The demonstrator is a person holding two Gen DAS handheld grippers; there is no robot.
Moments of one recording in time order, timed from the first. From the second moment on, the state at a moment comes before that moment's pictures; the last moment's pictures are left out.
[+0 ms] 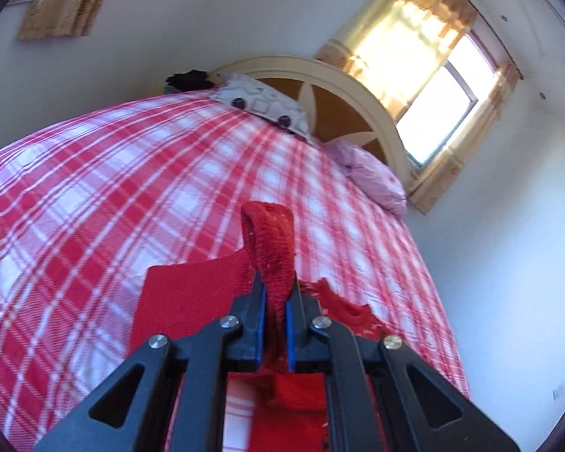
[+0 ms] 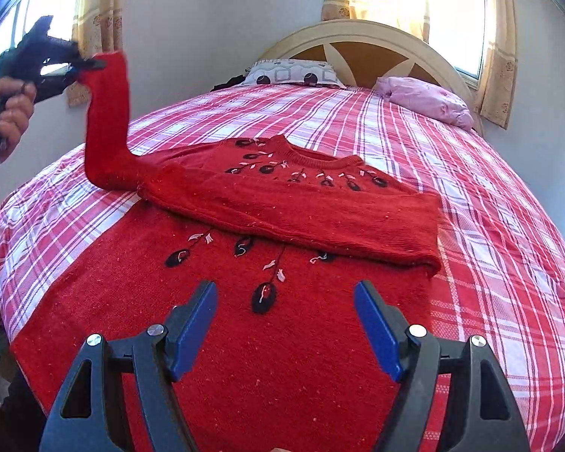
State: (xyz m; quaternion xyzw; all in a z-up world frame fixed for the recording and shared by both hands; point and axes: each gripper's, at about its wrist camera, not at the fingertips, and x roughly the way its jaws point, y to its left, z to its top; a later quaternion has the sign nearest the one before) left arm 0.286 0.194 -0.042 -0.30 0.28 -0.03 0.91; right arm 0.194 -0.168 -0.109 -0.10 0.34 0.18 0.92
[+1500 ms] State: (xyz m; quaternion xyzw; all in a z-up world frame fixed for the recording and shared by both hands) left arm 0.283 0.035 -0.142 0.10 0.37 0.03 0.92; right arm 0.205 -0.248 -0.121 0.00 0.37 0.14 0.92
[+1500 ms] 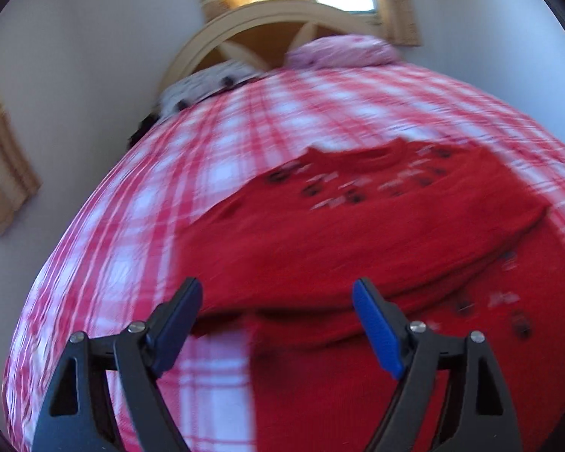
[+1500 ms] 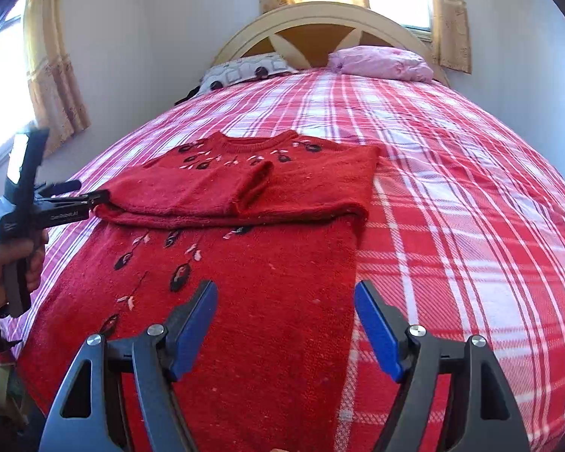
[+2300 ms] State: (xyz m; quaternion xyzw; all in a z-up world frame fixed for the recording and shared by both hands) left arm 0.275 0.097 -0.155 -0.06 0.39 0.00 0.92; right arm 0.342 -0.181 -0.125 0.03 0.46 0.17 0.87
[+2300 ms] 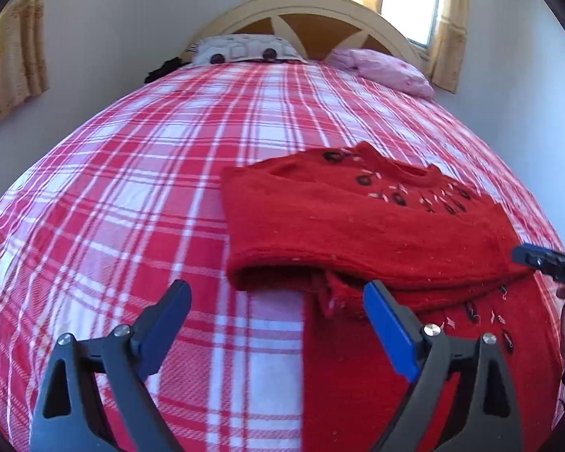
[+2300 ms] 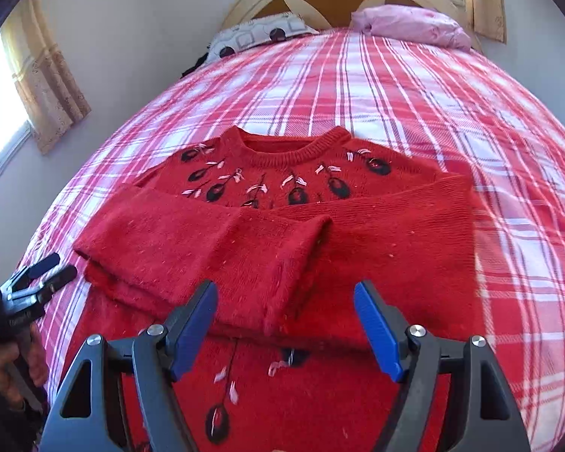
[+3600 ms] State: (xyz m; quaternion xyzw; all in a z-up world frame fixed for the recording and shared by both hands) left arm 0.306 0.119 -0.199 -0.10 0.43 0.05 0.90; right arm 0.373 -0.276 -0.133 0.07 0.45 0.08 0.89
